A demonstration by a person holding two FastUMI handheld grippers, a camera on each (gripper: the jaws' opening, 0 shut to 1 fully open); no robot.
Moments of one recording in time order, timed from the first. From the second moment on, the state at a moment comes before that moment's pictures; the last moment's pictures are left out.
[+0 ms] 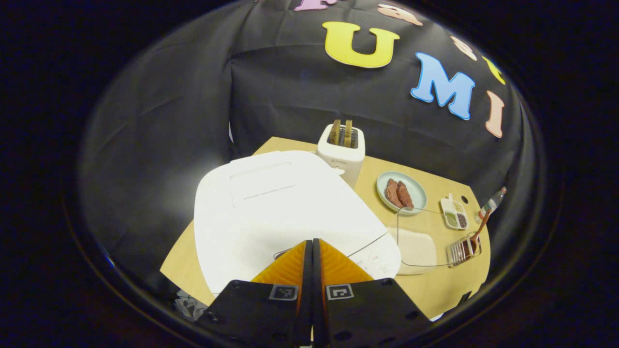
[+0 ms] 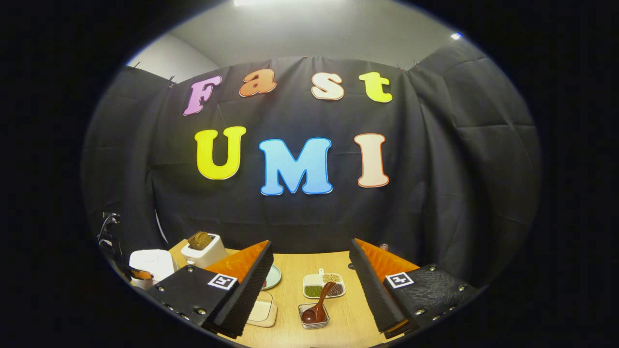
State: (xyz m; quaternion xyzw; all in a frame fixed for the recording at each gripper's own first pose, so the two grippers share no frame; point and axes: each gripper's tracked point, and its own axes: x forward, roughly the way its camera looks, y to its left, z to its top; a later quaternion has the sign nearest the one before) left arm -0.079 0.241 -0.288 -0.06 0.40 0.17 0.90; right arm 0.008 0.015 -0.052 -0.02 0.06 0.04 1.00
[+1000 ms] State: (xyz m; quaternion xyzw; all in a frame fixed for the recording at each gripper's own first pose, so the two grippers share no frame) left arm -0.020 0.203 -0.046 0.01 0.09 0.13 0.99; right arm 0.010 0.007 -0.064 -0.02 0.05 0.01 1.00
